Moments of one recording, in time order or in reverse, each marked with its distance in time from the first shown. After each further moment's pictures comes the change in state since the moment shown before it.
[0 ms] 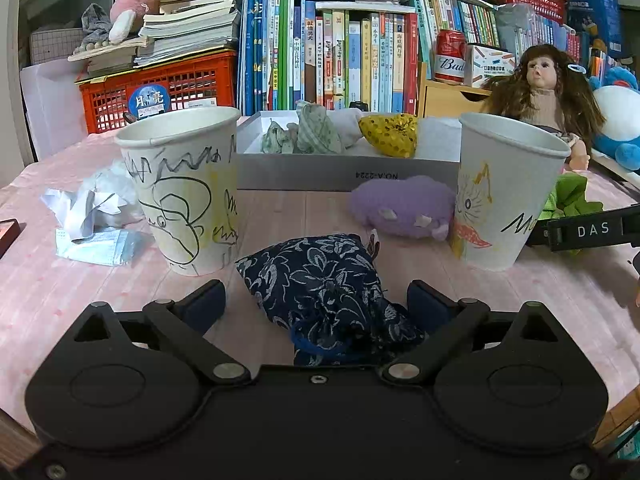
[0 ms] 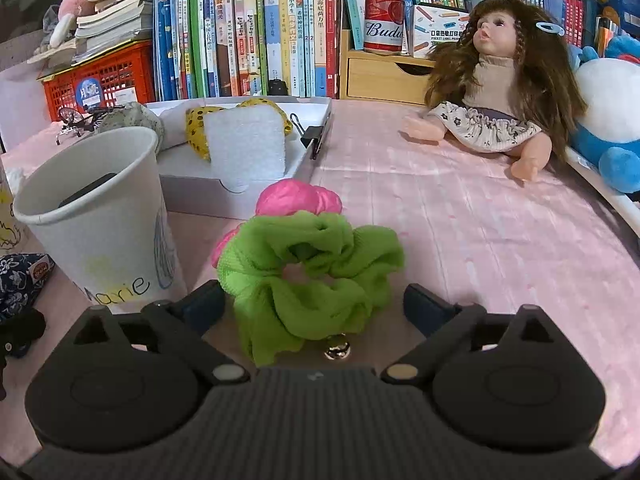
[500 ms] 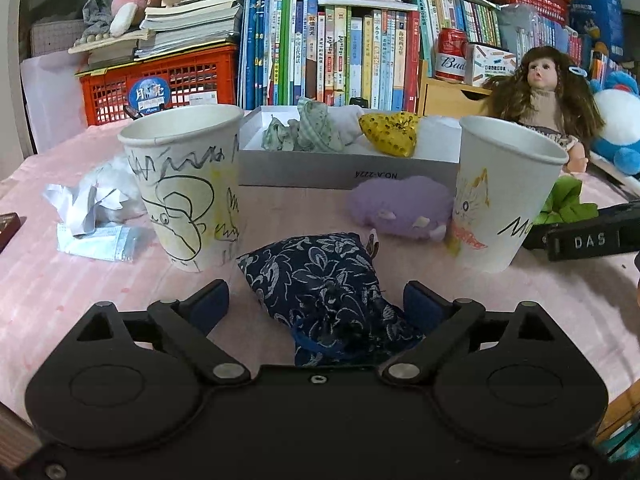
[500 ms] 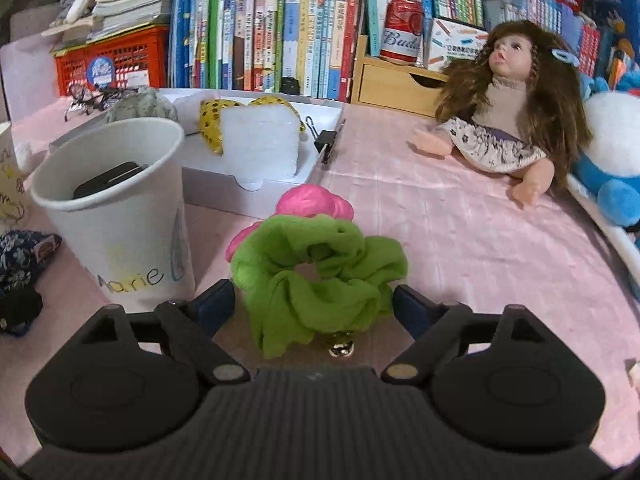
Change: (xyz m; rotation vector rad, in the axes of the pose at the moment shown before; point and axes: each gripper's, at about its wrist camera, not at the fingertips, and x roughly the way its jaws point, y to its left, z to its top) left arm -0.003 0.001 0.003 -0.010 0.019 -0.006; right arm -0.006 0.007 0.002 -0.078 0.007 -0.012
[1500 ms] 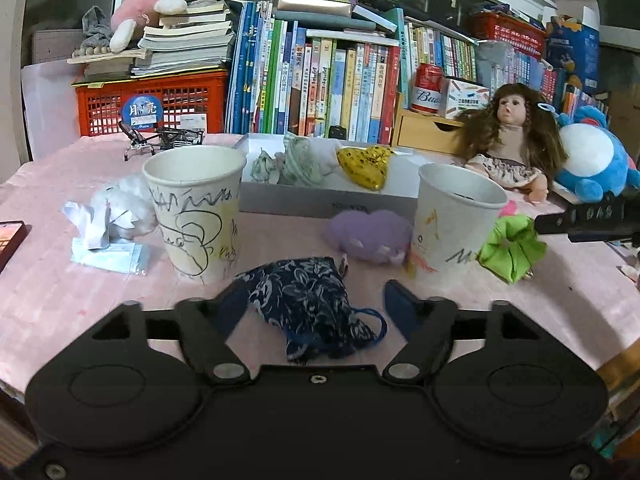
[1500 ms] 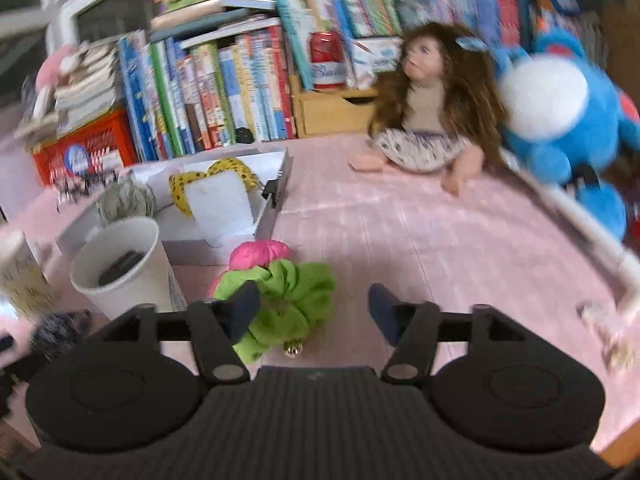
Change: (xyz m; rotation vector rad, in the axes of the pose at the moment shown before) left arm -0.055 0.010 0.010 -0.049 -0.050 -0.087; right arm -0.055 -0.033 0.006 0.190 -0.077 -0.032
